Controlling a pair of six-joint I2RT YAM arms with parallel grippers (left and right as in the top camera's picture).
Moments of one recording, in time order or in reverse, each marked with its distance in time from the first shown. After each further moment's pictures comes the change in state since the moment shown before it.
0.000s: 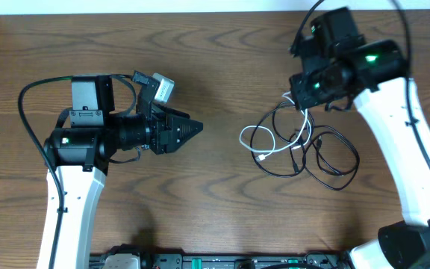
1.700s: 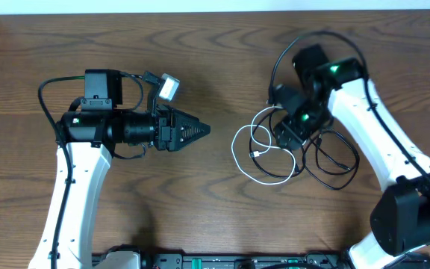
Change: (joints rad) left arm -0.001 0.120 0.000 -0.053 0.180 0.055; right arm 0.000 0.091 -0.396 0.098 -0.125 -0.496
